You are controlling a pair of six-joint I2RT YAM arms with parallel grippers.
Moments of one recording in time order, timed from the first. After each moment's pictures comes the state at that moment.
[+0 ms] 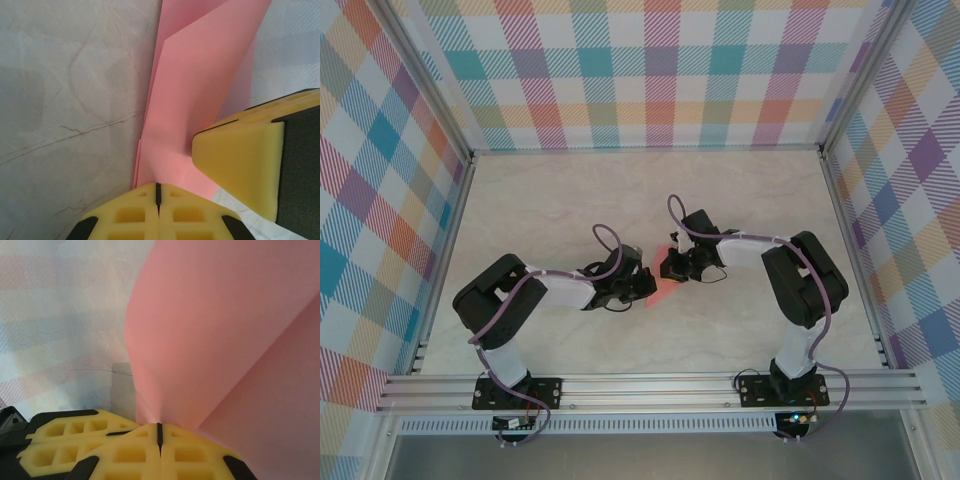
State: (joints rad) left arm -0.78 1.75 0.74 0.20 0.17 -0.97; right arm 0.53 1.83 0.98 -0.27 -0.58 0.62
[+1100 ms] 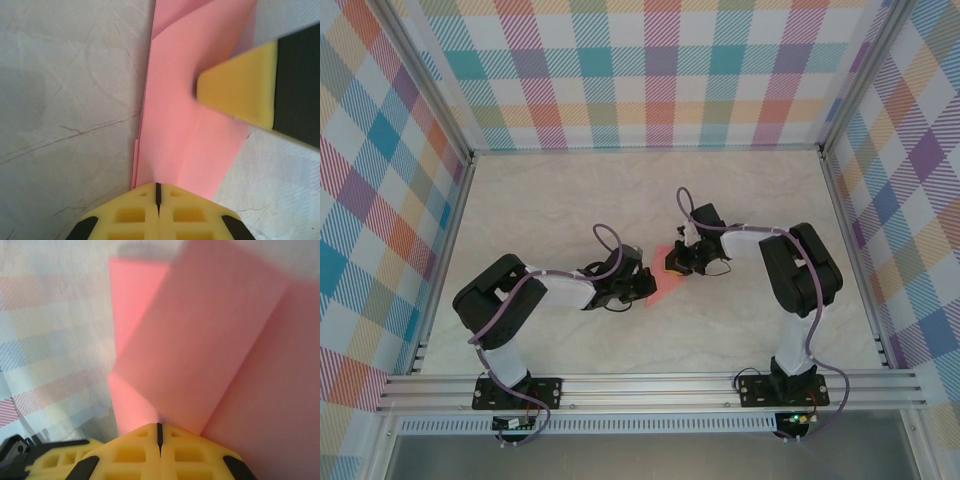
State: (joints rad) left arm -0.79 1.75 0.74 0.20 0.17 -0.97; right arm 0.43 1.91 1.03 -0.26 -0.64 0.61
